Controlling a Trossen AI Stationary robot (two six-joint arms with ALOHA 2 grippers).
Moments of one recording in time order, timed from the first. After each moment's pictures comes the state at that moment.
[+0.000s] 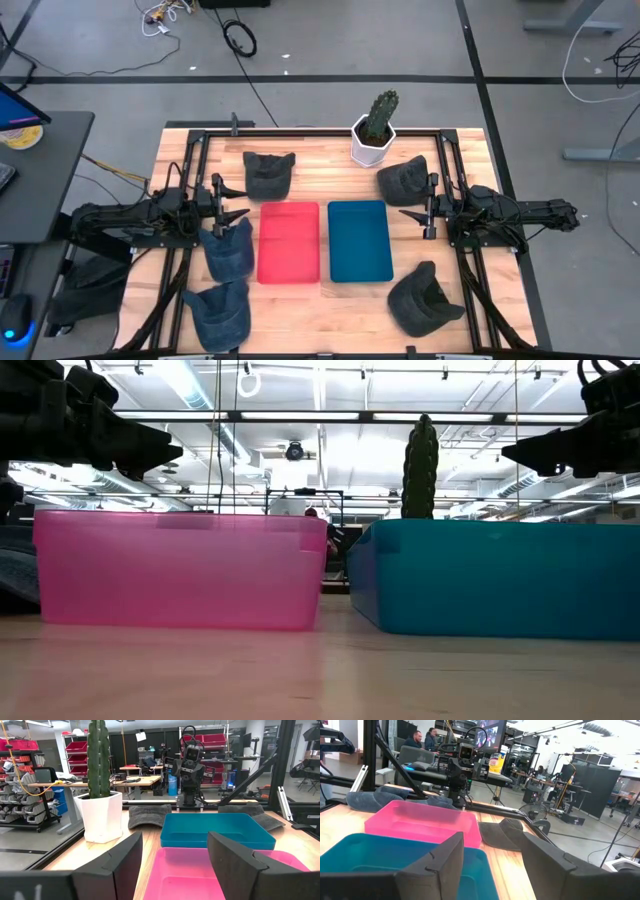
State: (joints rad) left arm 0.03 0.01 0.01 0.07 -0.13 0.03; right arm 0.02 0.01 0.02 0.03 0.10 -0.26
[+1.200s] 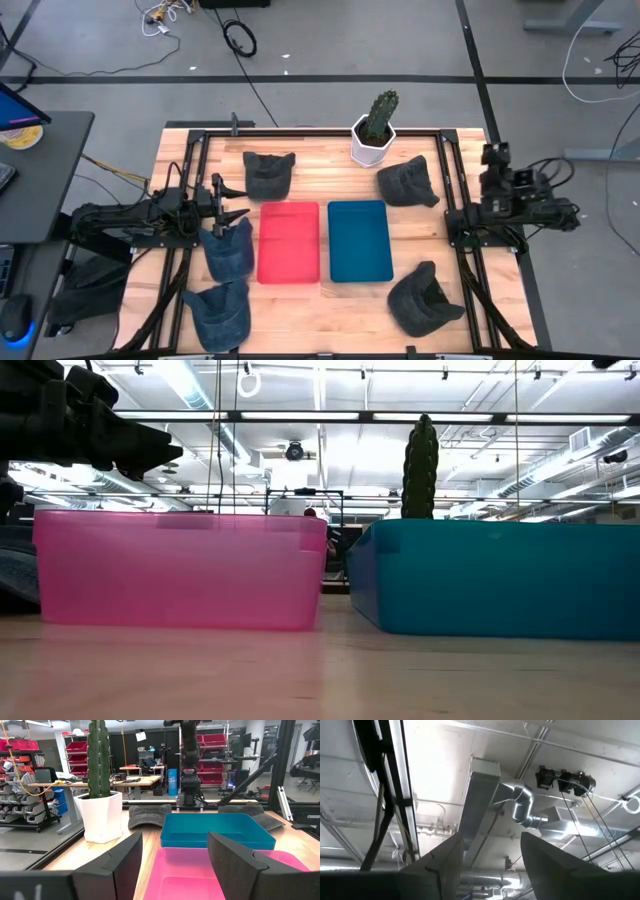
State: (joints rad) left arm 0.03 0.01 0.01 0.07 -0.13 0.03; right arm 0.02 0.03 0.20 0.88 0.10 -0.21
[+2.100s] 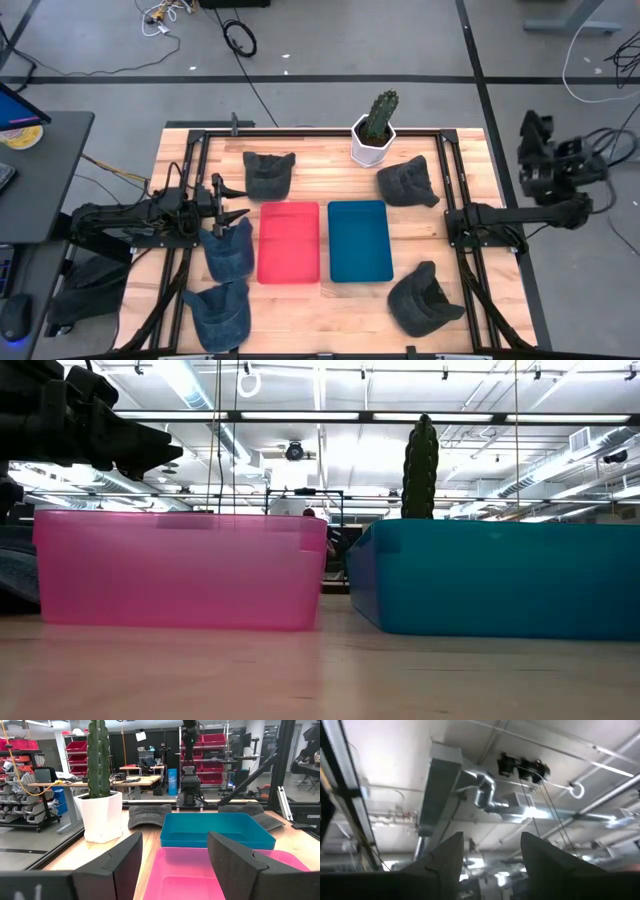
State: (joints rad) left arm 0.03 0.01 0.01 0.06 -0.13 0.03; right arm 0.02 0.10 0.67 0.39 0.35 -0.25
